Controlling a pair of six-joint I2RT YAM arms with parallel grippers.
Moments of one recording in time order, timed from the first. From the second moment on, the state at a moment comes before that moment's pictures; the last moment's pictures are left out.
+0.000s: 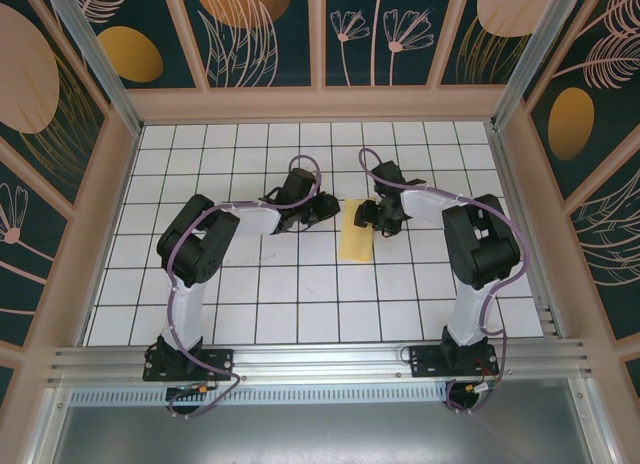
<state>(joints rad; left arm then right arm) -0.62 2.07 1.19 0.18 0.33 -0.90 0.41 1.90 1.13 -0.50 -0.16 0.54</state>
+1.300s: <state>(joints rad) -0.64 2.20 1.35 0.05 0.48 -0.87 0.41 1.91 1.14 -0.51 -0.15 0.54</state>
